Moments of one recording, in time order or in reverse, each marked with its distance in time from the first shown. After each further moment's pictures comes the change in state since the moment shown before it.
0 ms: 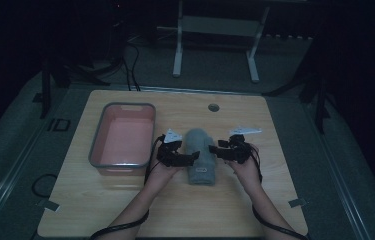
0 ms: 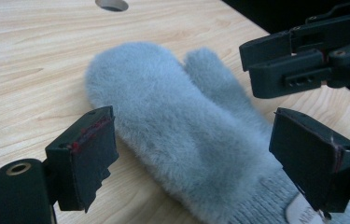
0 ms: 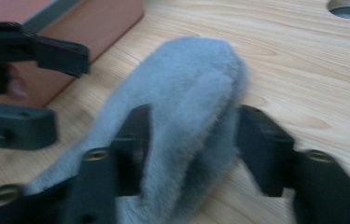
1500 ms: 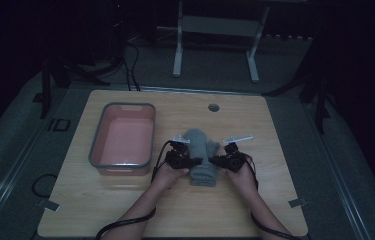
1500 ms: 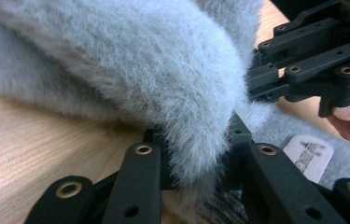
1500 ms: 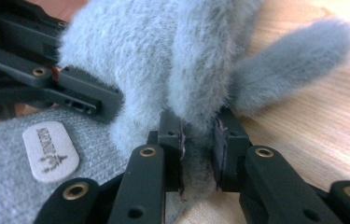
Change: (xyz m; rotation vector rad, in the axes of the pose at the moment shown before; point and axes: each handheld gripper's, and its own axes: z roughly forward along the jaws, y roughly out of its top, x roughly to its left) left arm 0.005 -0.011 0.037 0.181 -0.207 -0.089; right arm -0.007 -0.031 0.023 0.170 0.105 0.069
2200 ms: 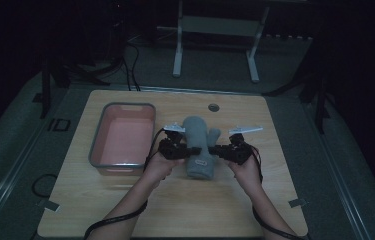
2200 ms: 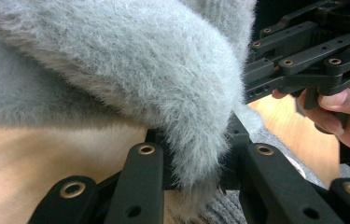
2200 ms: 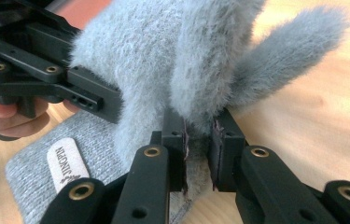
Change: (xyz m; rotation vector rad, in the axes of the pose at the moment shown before) left arm -0.019 0.038 -0.063 -0.077 -0.057 0.091; right arm 0.034 0.036 -0.048 -0.133 0.047 -0.053
